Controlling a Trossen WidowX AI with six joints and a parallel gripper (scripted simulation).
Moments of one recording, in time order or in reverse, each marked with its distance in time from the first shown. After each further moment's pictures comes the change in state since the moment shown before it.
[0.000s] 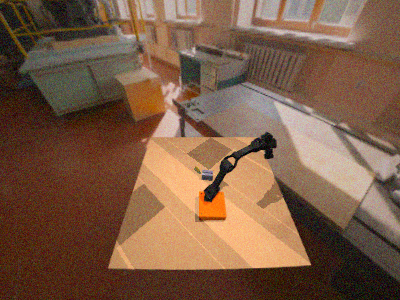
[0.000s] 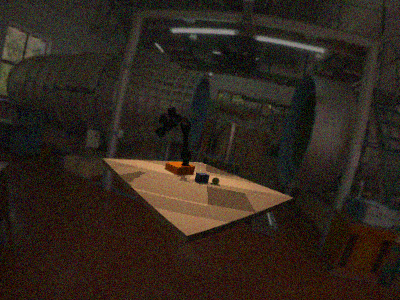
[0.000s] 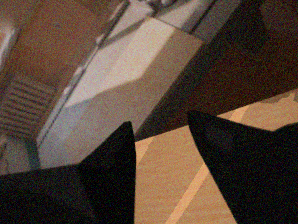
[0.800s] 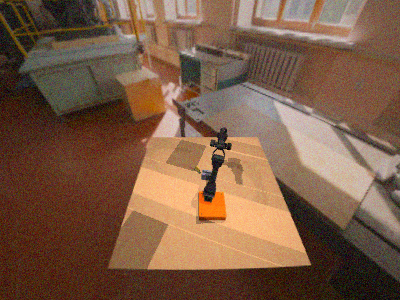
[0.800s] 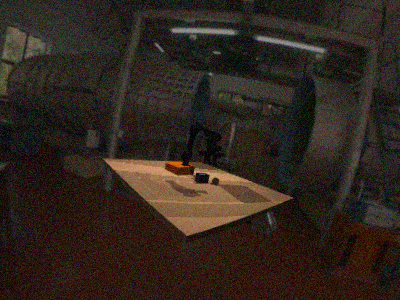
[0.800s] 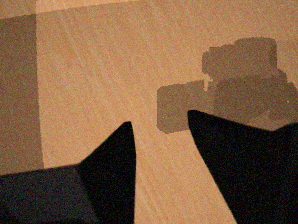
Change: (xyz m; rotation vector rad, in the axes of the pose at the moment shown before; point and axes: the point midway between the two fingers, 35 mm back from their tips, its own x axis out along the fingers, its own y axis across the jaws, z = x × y) arm -0.119 0.078 -0.393 -1.218 0.829 0.332
